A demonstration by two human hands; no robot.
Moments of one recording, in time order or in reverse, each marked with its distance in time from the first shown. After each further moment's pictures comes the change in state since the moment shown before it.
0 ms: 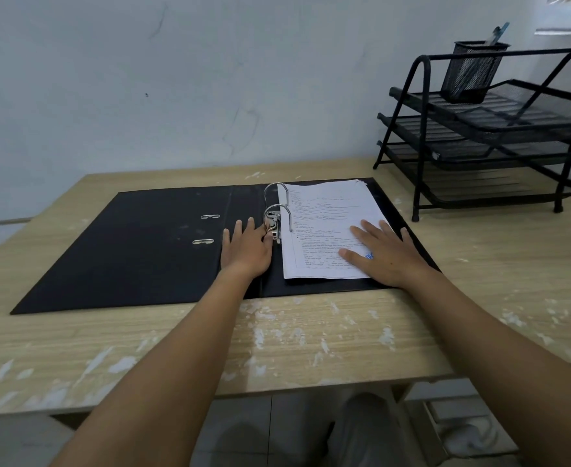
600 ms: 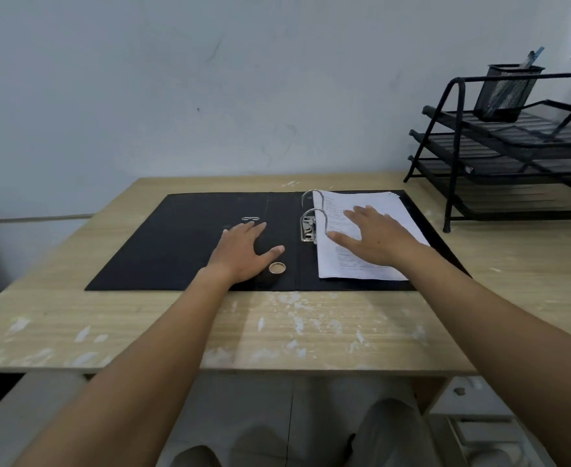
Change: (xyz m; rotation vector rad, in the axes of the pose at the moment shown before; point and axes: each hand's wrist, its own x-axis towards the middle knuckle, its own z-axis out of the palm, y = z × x) left_hand -0.048 -0.067 -0.048 -0.101 0.110 0.100; right_hand -0.008 -0.097 -0.052 -0.004 0.074 -0.129
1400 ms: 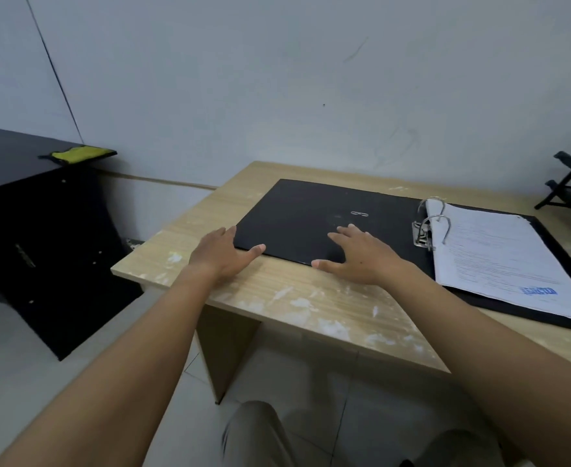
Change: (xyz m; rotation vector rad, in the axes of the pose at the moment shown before) left_hand -0.128 -0.160 -0.080 0.001 0.058 -0.464; right_hand 0.004 -0.192 0.053 -0.057 -0.137 -0.361
